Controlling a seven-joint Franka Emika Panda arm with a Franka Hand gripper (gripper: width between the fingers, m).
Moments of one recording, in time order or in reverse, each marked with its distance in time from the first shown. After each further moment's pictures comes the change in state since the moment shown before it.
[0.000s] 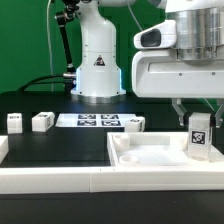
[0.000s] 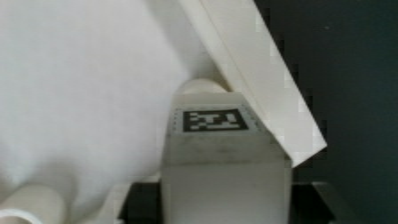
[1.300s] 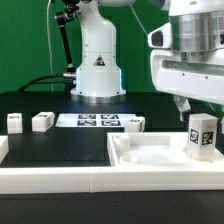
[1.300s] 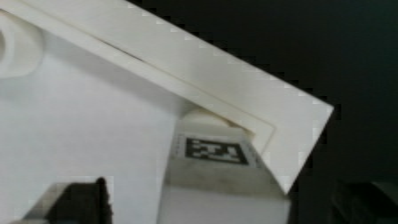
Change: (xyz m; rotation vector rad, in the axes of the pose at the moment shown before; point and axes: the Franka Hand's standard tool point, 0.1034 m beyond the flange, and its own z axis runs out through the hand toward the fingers) arm -0.008 -0.009 0.005 0.014 -0.011 0.441
